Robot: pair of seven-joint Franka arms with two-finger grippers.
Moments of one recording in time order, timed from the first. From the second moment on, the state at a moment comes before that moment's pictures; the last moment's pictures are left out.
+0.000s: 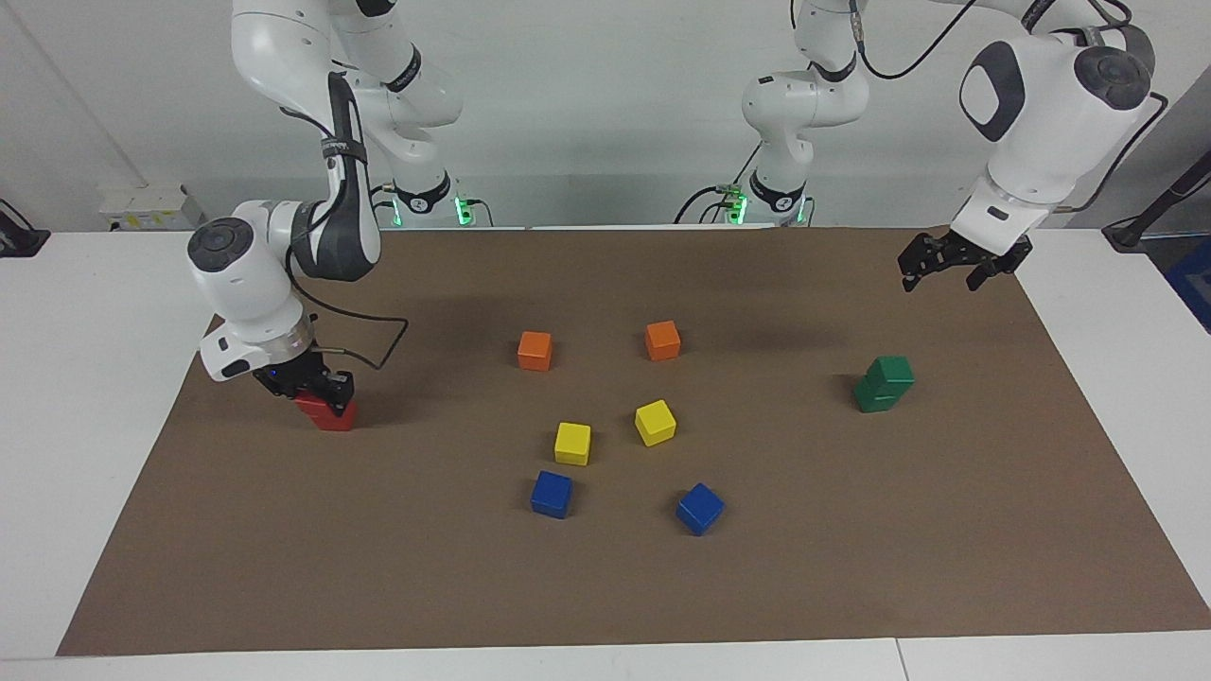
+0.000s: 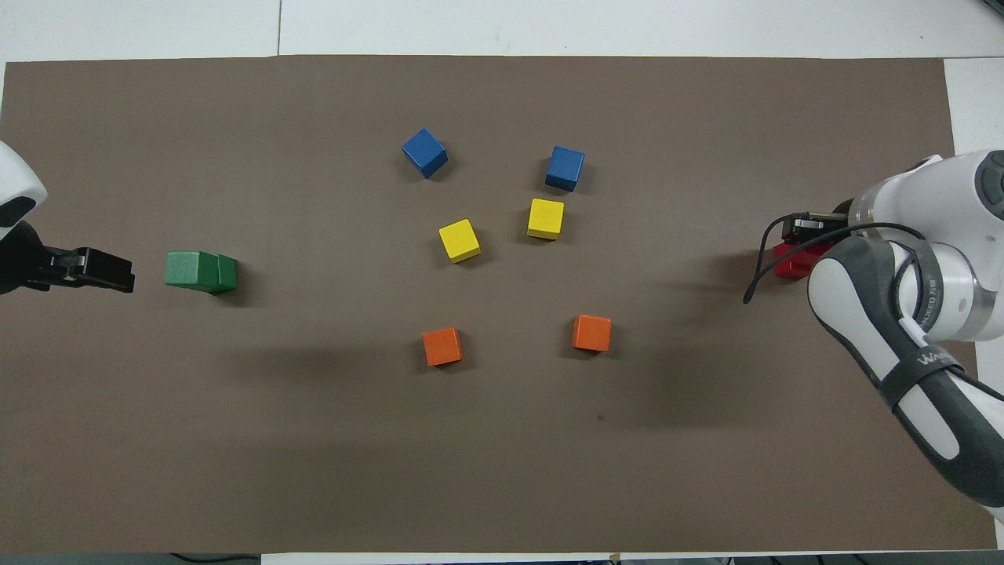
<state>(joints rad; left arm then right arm) 0.02 -0.06 -0.02 -1.81 0.04 1.67 0.09 -0.02 0.20 -0.06 -2.05 -0.02 2.34 0.13</state>
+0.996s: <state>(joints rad) 0.02 -0.02 0.00 -1.68 0.01 1.64 0.09 -0.04 0.19 -0.06 -2.13 -0.02 2.45 0.10</state>
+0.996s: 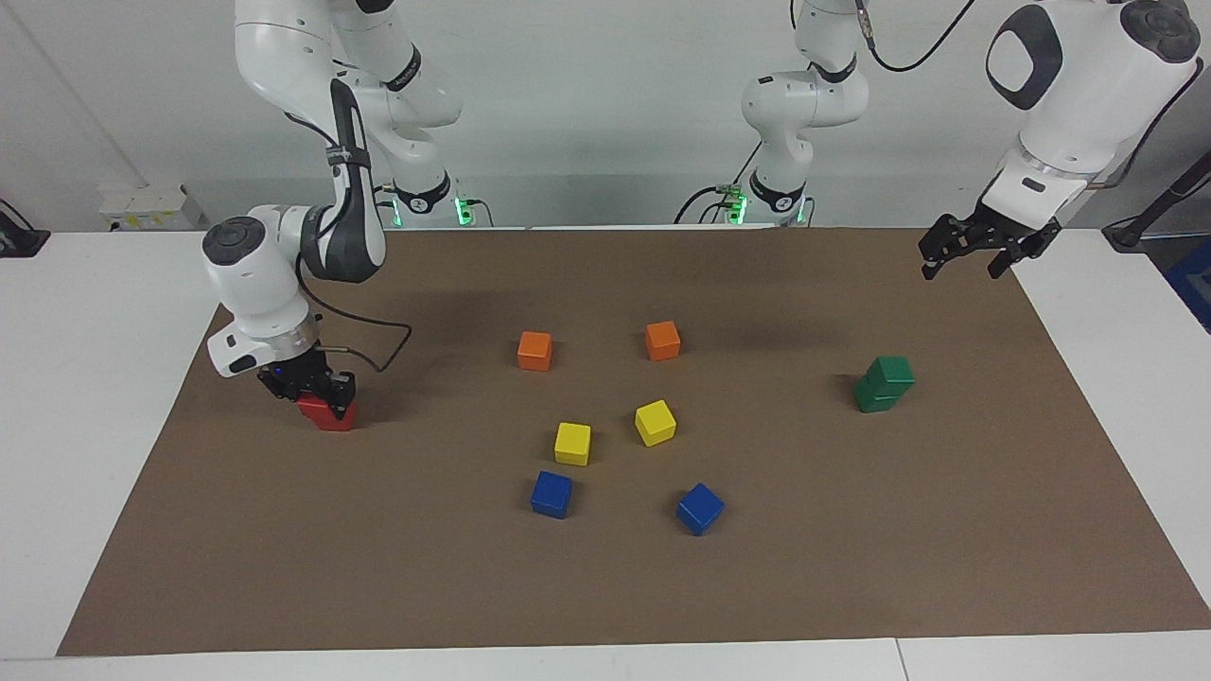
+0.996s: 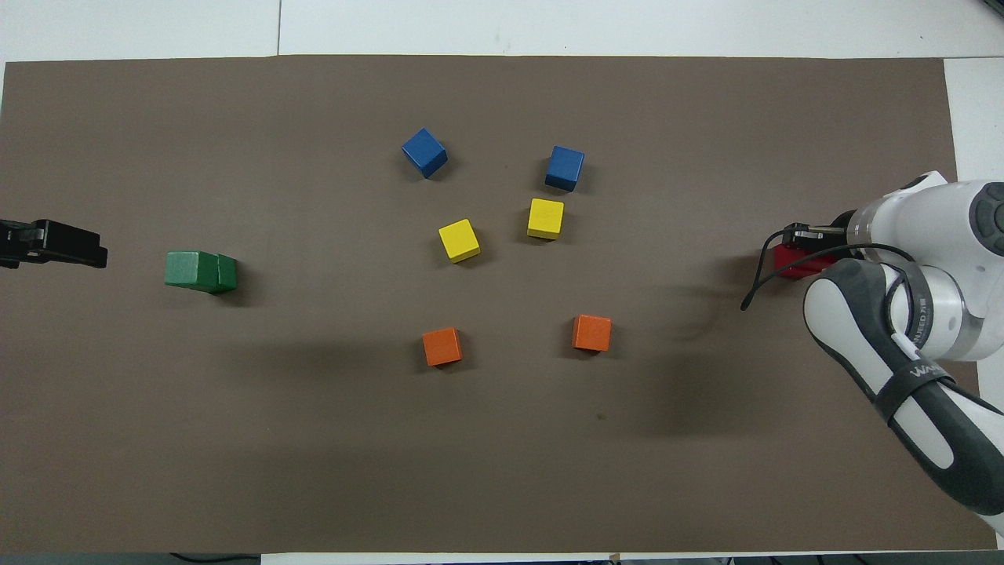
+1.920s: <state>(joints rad) 0.00 -0.02 -0.05 -1.68 0.01 1.68 0.09 -0.04 0.17 -0.06 -2.07 -0.02 2.35 0.10</state>
